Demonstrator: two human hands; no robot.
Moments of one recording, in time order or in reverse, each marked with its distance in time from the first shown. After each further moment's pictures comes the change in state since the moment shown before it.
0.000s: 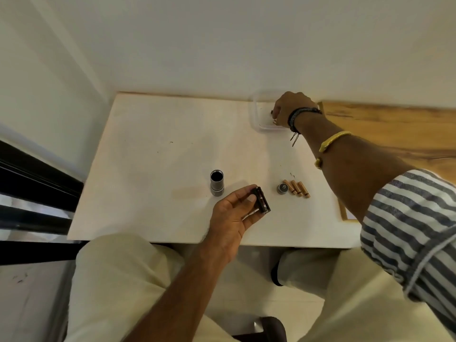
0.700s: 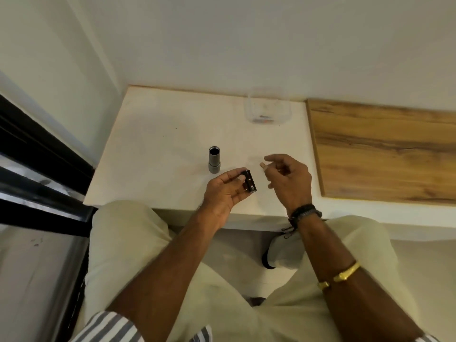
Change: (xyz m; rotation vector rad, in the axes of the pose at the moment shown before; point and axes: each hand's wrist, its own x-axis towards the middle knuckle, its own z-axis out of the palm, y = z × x) left_hand -0.021 0.002 -0.002 0.111 0.034 0.056; right_hand -0.242 0.007 0.065 1.018 0.272 0.044
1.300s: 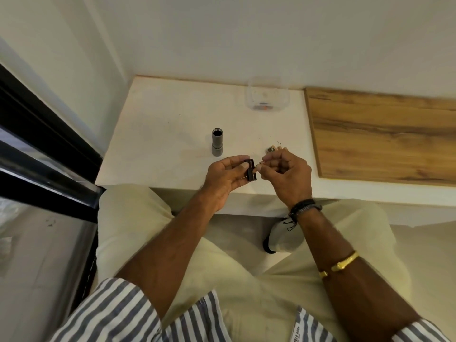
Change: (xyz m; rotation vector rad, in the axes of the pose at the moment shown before) left_hand -0.022 0.000 -0.008 0.167 -0.079 0.055; right_hand -0.048 0.000 -0.011 0.003 -0.054 -0.059
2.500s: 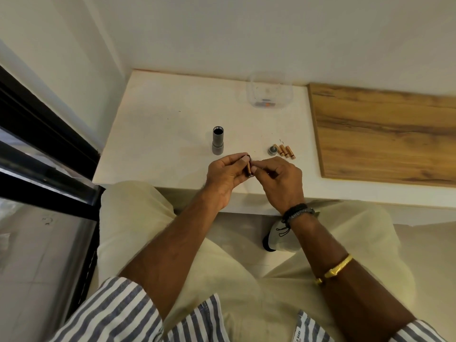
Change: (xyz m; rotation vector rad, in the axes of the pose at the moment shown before) left_hand 0.026 0.004 0.009 -0.102 0.110 -0.027; right_hand 0.016 0.009 0.018 -0.244 -0.034 -0.228
